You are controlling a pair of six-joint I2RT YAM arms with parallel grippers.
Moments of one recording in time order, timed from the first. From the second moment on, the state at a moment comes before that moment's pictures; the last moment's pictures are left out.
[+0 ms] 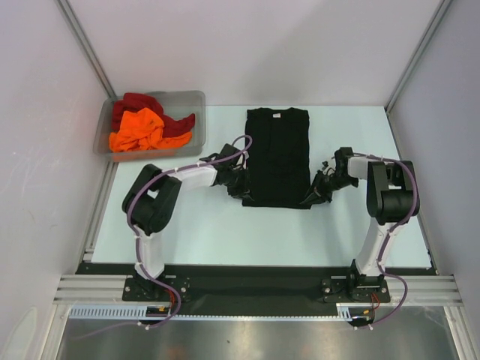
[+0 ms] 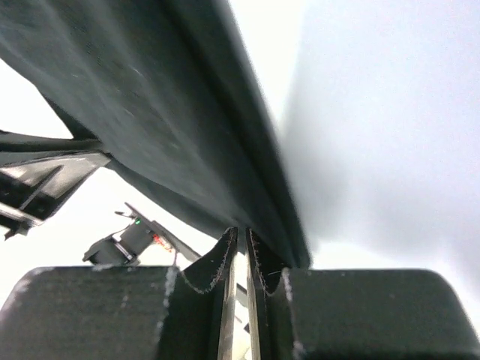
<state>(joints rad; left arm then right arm) -0.57 1.96 1.23 -0.31 0.36 -0.61 0.02 1.96 1.11 -0.61 -0.74 0.42</state>
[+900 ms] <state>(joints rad) -0.53 1.82 1.05 -0.31 0.35 -0.59 0.01 1.88 1.03 -0.57 -0.72 0.45</state>
